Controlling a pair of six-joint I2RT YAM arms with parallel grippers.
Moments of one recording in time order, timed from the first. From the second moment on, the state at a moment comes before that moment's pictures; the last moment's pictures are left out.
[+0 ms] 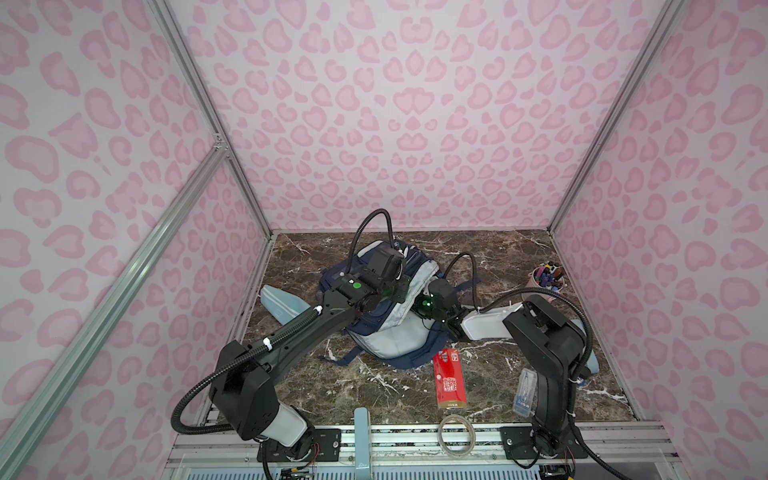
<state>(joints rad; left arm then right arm) -0.69 1.54 1.31 -0.52 -0.15 -0.22 0.68 1.90 0.91 0.61 -0.15 1.10</state>
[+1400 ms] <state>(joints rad) -0.46 1.12 0.61 -0.20 -0.05 -0.75 0.75 1.56 0.59 0.25 -0.09 0.82</state>
